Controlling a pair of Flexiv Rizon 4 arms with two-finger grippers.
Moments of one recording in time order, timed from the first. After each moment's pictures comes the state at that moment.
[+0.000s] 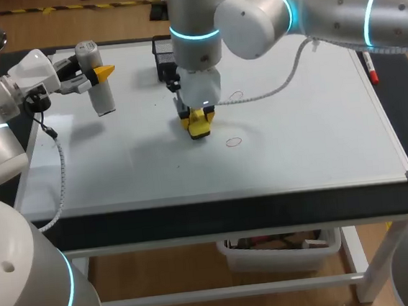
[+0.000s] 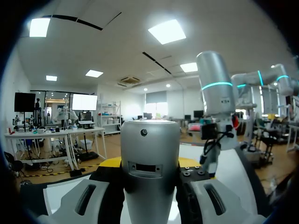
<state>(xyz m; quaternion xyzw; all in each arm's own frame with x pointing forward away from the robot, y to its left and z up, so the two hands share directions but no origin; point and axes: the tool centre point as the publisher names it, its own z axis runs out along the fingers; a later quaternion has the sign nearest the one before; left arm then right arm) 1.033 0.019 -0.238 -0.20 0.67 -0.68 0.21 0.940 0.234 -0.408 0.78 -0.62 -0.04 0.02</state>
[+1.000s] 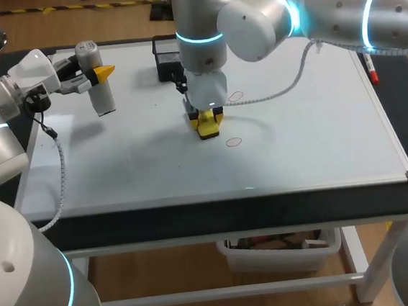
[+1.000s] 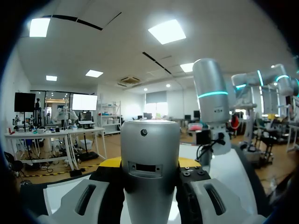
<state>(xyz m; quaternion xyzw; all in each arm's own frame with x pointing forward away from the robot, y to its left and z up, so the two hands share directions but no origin) 1.033 0.019 -0.238 -0.20 0.67 -0.68 0.21 0.954 0.205 -0.428 0.76 -0.65 -0.04 0.04</state>
